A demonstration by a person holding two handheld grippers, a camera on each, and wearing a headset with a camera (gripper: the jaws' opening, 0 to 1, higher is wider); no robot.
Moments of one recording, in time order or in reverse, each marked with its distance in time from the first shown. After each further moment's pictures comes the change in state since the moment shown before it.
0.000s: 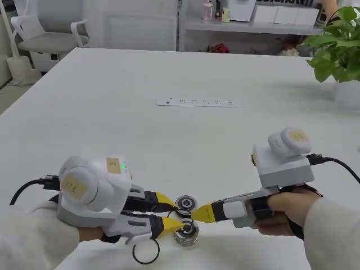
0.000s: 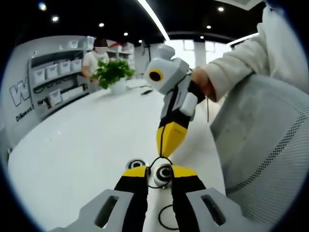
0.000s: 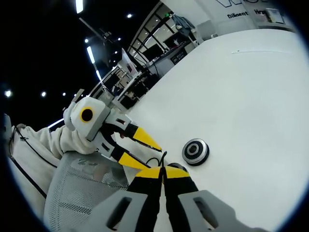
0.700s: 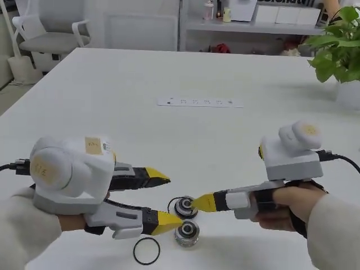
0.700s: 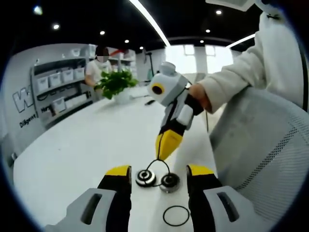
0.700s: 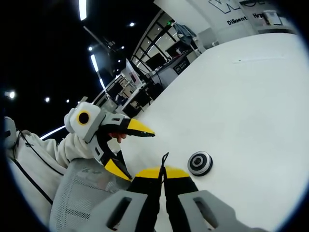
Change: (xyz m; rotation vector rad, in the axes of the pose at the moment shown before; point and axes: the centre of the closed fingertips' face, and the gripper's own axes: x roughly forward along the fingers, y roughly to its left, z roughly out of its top) left arm -0.028 0.003 0.027 0.032 -0.046 0.031; right arm -0.010 0.017 0.022 0.004 -0.094 0.034
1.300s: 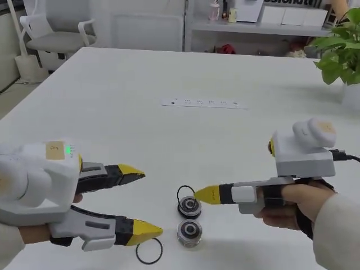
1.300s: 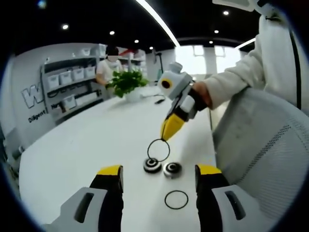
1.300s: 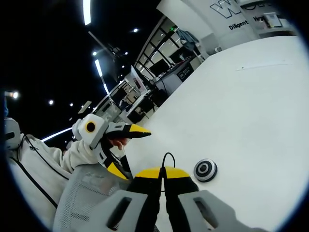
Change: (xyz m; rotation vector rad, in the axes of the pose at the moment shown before) left arm -0.040 0.004 -0.012 -0.038 -0.006 0.100; right arm -0.004 0.009 0.012 -0.005 -0.051 0.035
